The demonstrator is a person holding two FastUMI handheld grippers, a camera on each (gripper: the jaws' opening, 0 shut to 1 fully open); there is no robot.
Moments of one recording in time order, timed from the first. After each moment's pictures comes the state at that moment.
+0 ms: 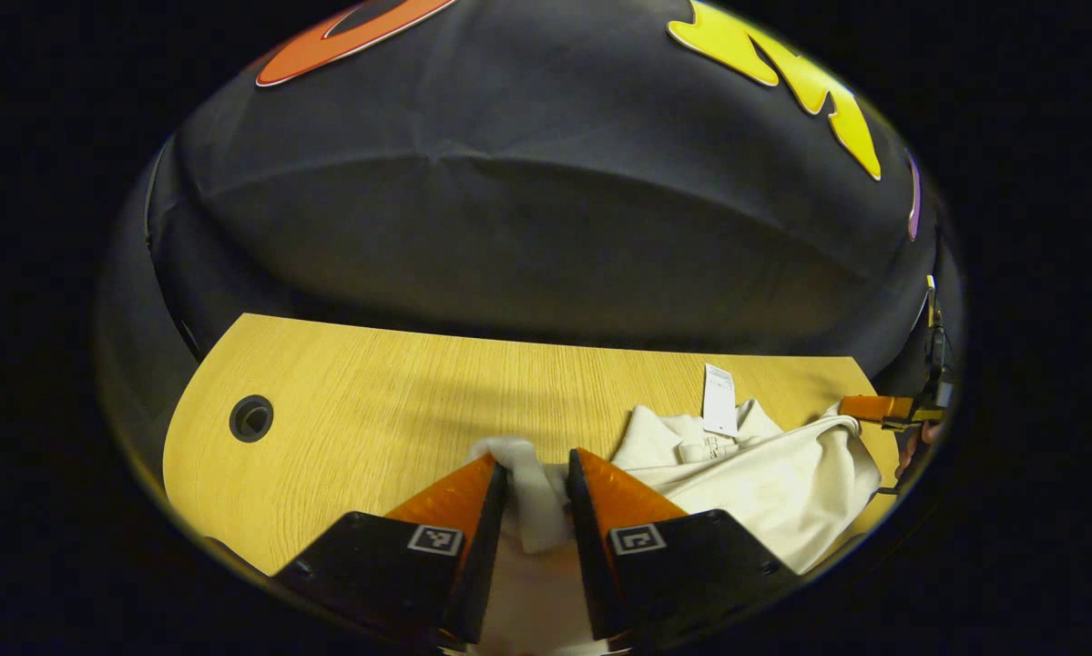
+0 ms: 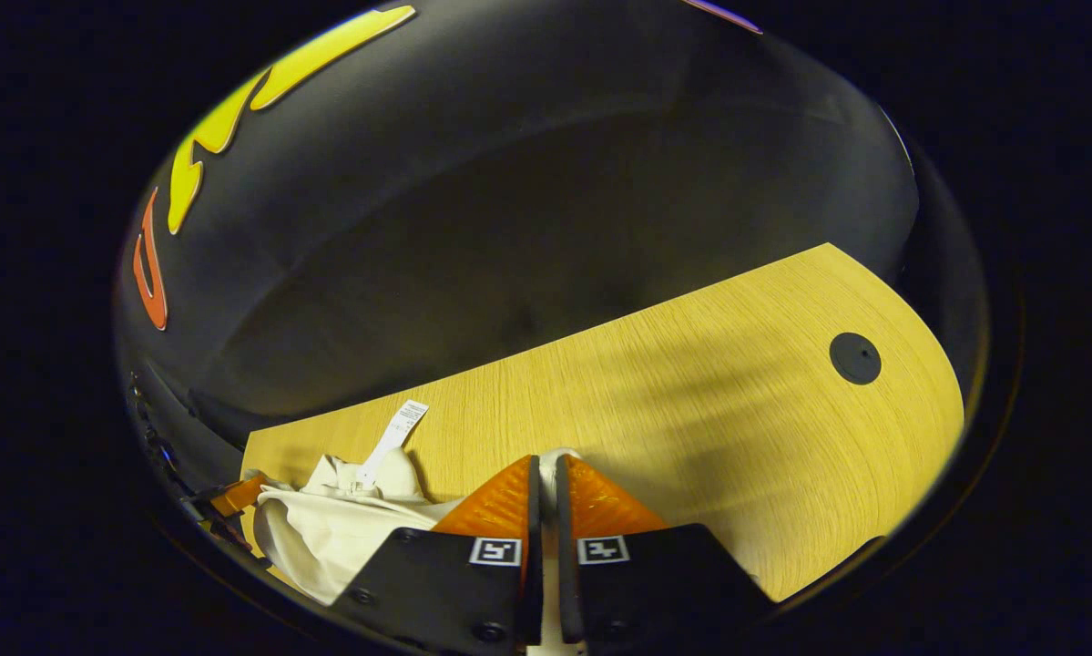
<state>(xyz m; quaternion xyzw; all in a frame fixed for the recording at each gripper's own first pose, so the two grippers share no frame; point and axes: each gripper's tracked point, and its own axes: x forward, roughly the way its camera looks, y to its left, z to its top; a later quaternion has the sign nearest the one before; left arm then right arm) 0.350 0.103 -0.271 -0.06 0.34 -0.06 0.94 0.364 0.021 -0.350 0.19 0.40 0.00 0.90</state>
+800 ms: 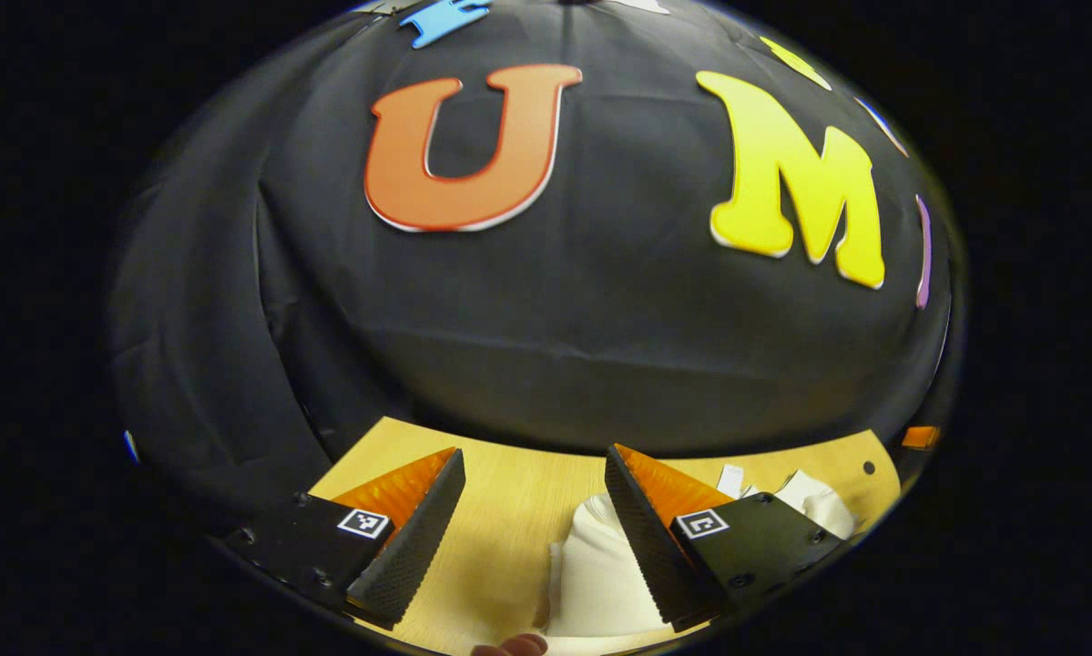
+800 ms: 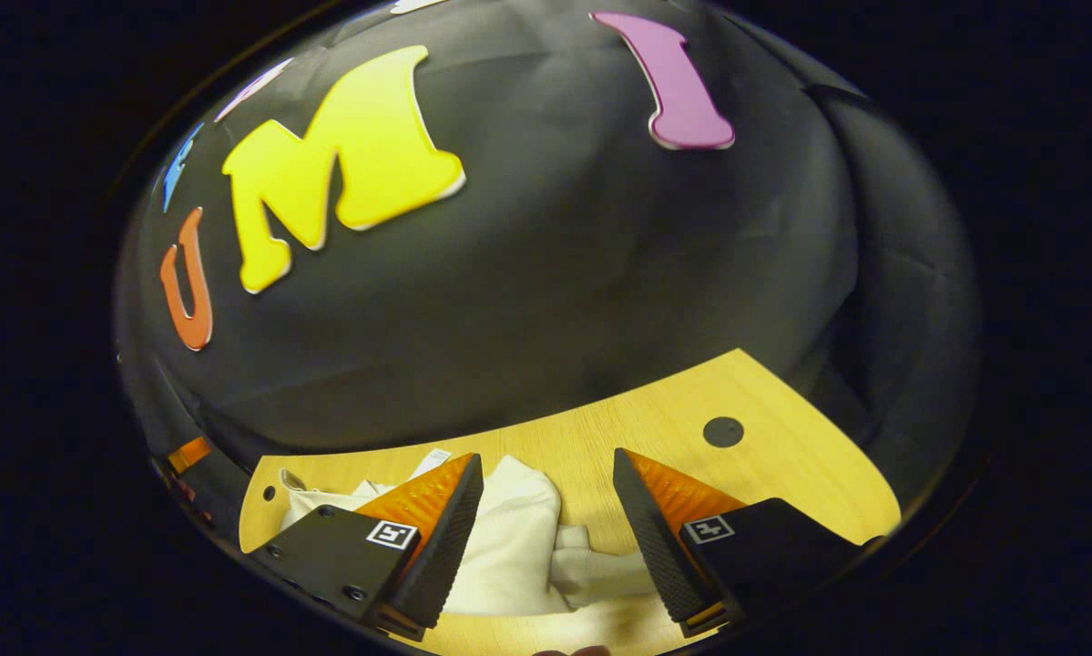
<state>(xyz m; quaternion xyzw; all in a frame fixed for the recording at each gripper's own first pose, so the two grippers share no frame) 0.276 0.192 -0.064 -0.05 0.16 0.06 0.98 0.267 -0.035 -0.162 0.14 0.26 -0.02 0.96</state>
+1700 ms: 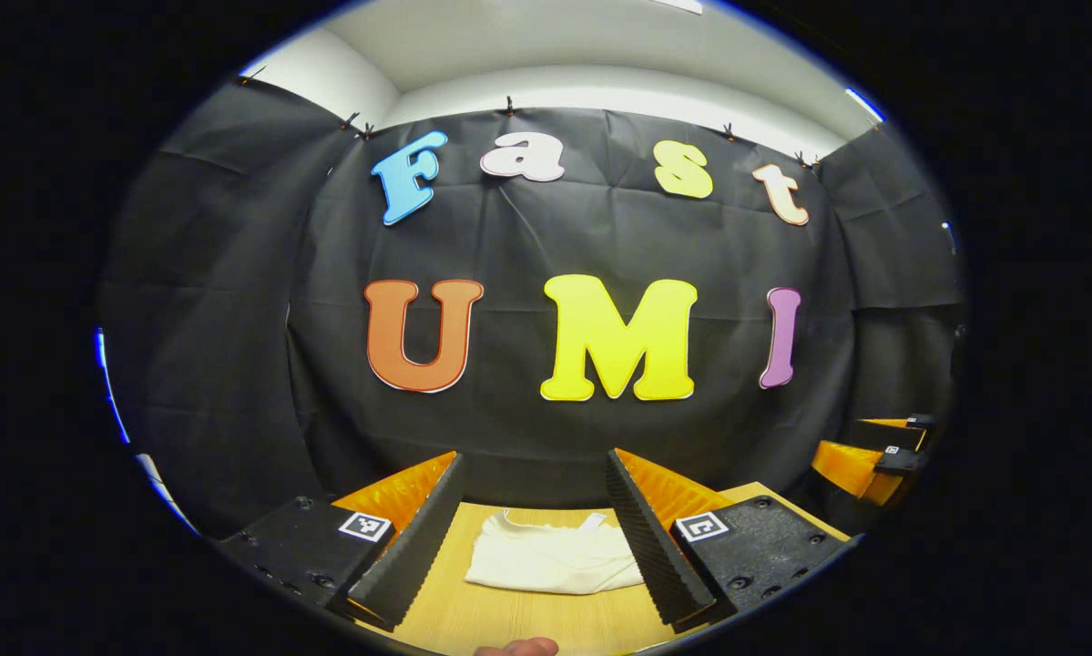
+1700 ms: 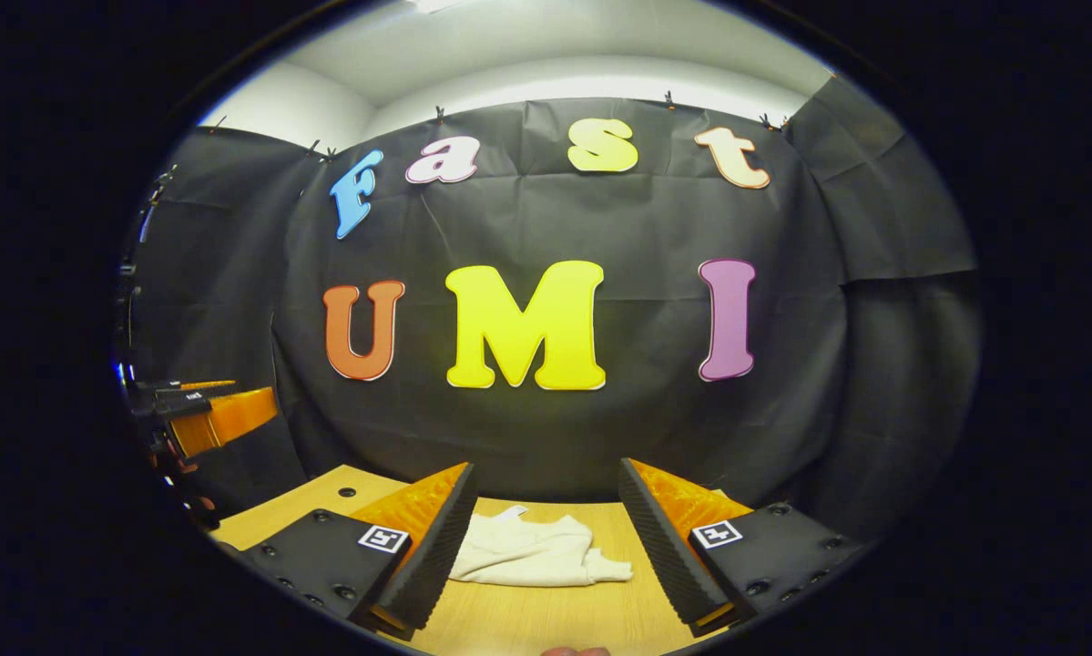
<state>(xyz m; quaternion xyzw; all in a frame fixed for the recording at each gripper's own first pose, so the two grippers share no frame) 0.018 0.054 0.118 0.00 -0.02 -0.01 1.00 0.048 0.038 0.043 0.05 0.05 0.07 0.99</state>
